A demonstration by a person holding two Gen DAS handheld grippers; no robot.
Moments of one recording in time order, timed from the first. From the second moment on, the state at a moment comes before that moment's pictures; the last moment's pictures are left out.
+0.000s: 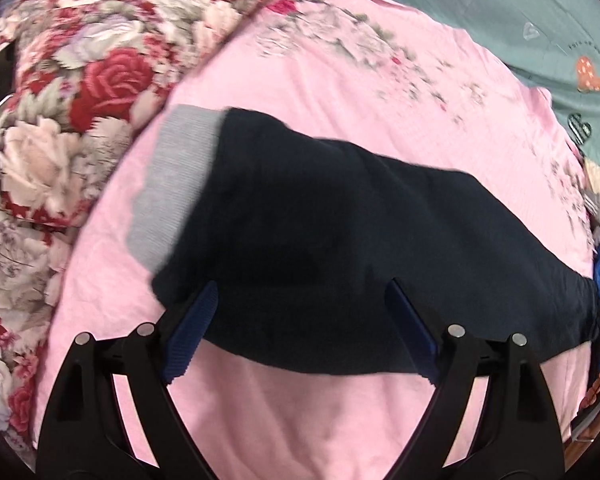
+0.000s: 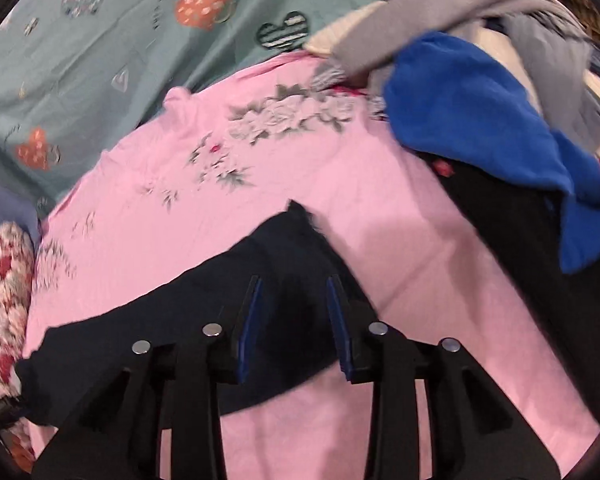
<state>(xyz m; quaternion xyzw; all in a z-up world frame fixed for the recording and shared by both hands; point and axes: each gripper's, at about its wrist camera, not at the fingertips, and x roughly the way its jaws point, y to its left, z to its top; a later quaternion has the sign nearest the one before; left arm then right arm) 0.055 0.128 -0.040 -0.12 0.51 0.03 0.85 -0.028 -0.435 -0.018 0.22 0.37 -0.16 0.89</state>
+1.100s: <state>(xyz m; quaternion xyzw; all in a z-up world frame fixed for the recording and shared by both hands) 0.084 0.122 -0.060 -0.10 0.51 0.00 0.85 0.160 -0.108 -0.062 0.04 0.51 0.31 0.80</state>
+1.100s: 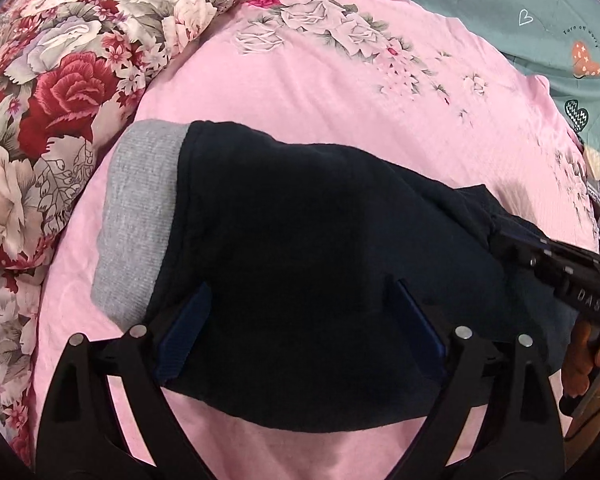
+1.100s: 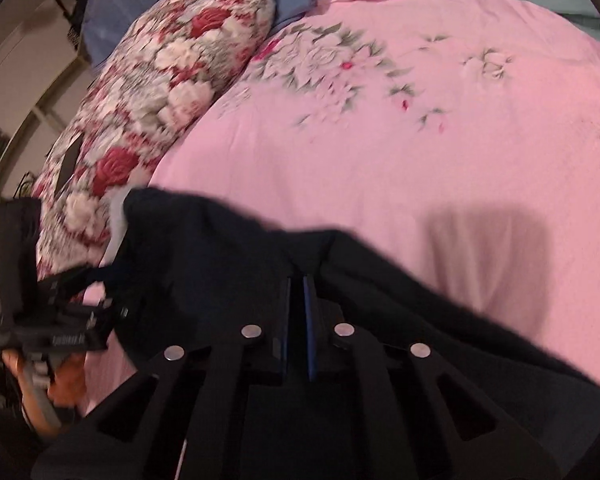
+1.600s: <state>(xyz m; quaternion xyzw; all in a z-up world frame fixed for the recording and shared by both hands) 0.084 0.121 -0.063 -0.10 0.51 -0.01 0.85 0.194 -0.103 -0.063 0.05 0.53 0.27 0.80</state>
